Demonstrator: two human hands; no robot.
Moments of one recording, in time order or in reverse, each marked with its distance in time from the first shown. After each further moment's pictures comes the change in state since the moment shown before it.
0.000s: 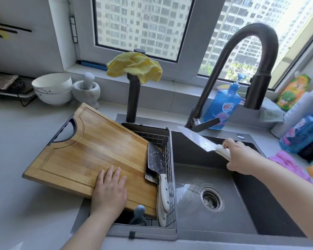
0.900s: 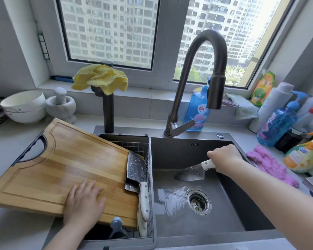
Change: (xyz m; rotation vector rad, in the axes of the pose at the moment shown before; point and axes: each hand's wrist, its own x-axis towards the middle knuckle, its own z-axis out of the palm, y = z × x) left_hand 0.004 0.011 -0.018 -0.254 -0.023 -0.115; right_hand 0.026 0.049 0.025 -0.641 0.094 -0.163
